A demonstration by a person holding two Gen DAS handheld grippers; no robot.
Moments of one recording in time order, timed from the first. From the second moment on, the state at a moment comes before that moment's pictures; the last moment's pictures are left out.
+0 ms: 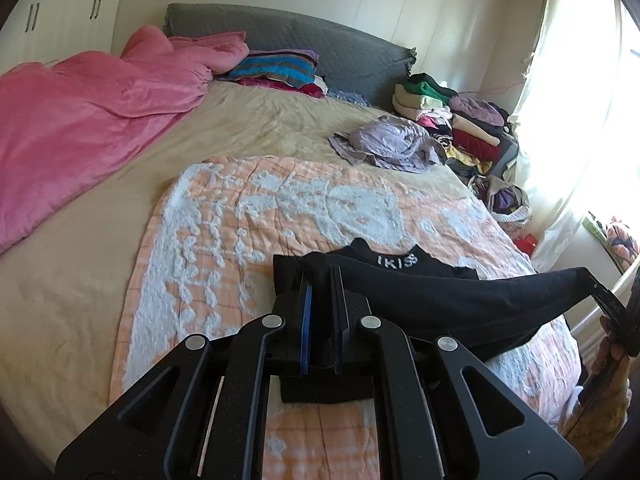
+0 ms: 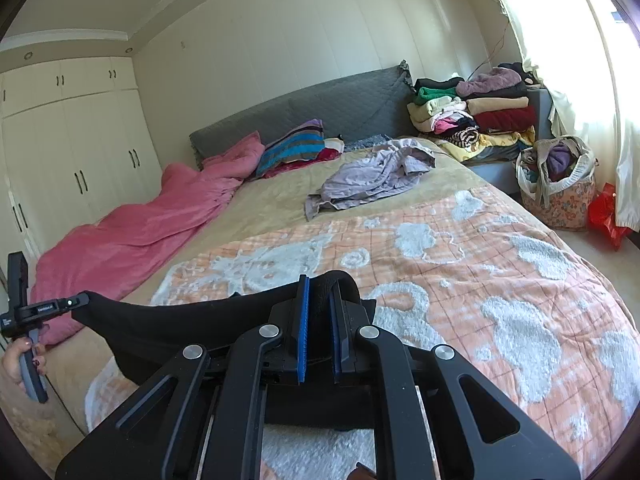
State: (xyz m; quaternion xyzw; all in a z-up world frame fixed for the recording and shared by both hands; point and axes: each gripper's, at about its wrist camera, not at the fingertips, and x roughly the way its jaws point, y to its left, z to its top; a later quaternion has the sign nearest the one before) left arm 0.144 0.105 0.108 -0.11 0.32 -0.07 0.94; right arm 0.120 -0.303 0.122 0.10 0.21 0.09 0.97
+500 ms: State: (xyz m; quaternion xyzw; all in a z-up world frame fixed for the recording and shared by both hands) left arm 0.182 0.104 0.086 -0.11 0.32 -0.05 0.94; right arm 0.167 -0.301 0.101 0.07 0.25 0.07 0.96
